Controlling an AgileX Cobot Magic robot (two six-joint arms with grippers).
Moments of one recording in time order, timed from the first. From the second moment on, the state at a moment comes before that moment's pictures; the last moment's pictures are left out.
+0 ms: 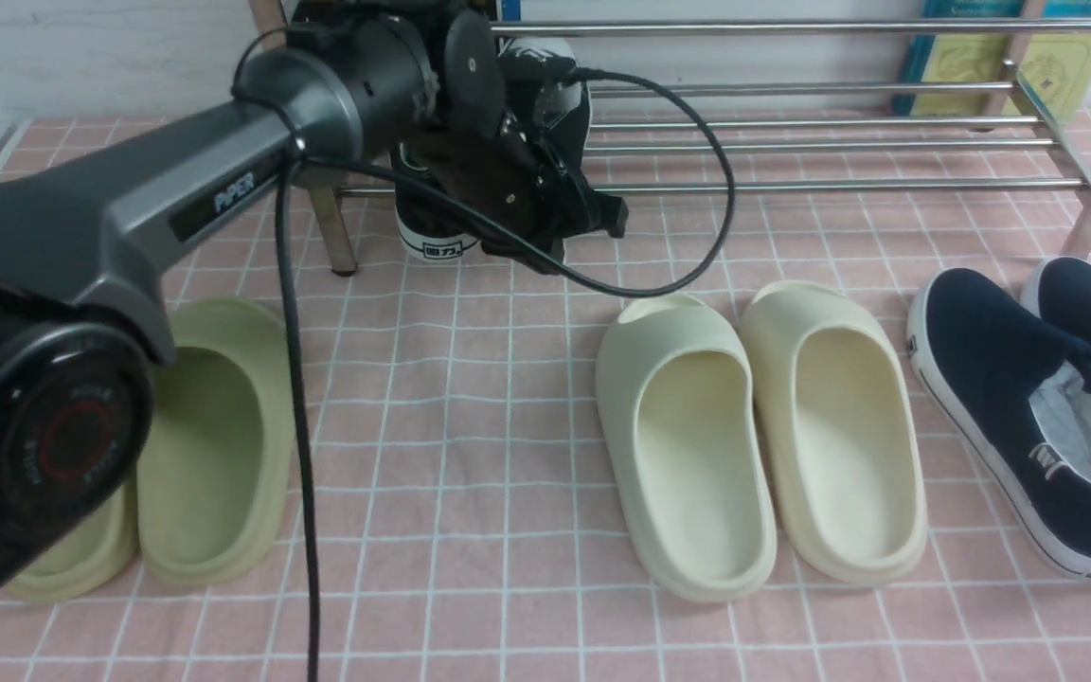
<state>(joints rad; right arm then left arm) -0.03 -0.01 0.02 -0.08 0.36 0.12 -0.47 2.16 -1.92 -0.08 0.78 -0.12</state>
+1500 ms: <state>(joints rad) -0.03 -0.01 0.02 -0.08 0.36 0.12 -0.46 0.80 -1.06 0.31 0.90 -0.29</state>
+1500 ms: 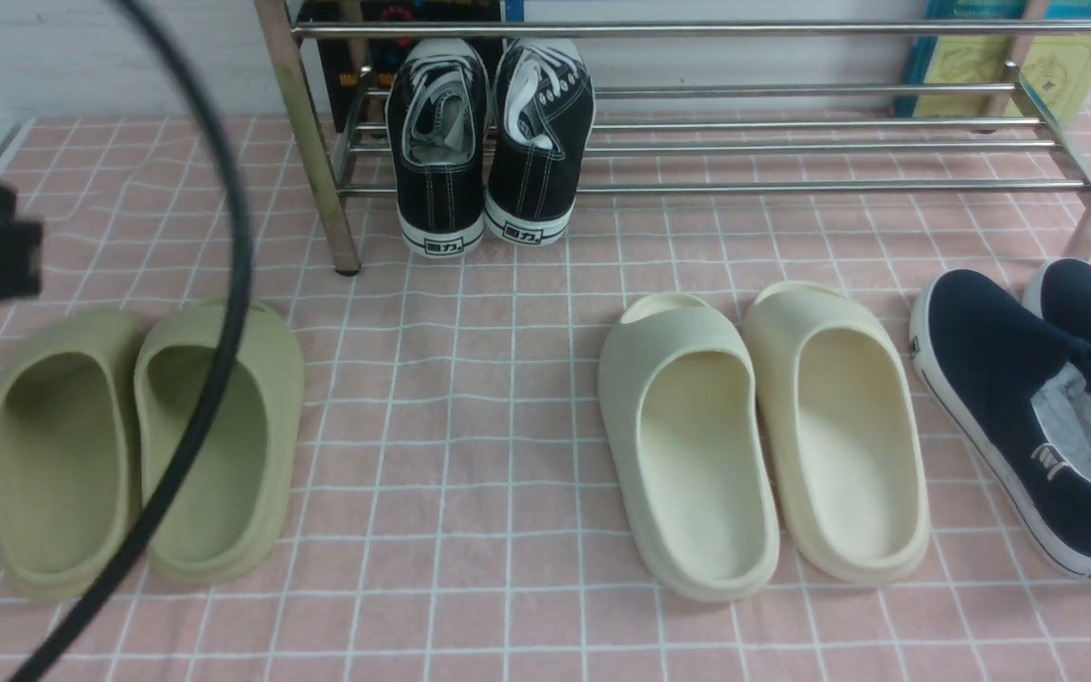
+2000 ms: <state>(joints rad) -0.03 -0.01 0.02 -0.08 0.36 0.12 -0.46 0.59 -0.85 0.44 0.84 -0.35</state>
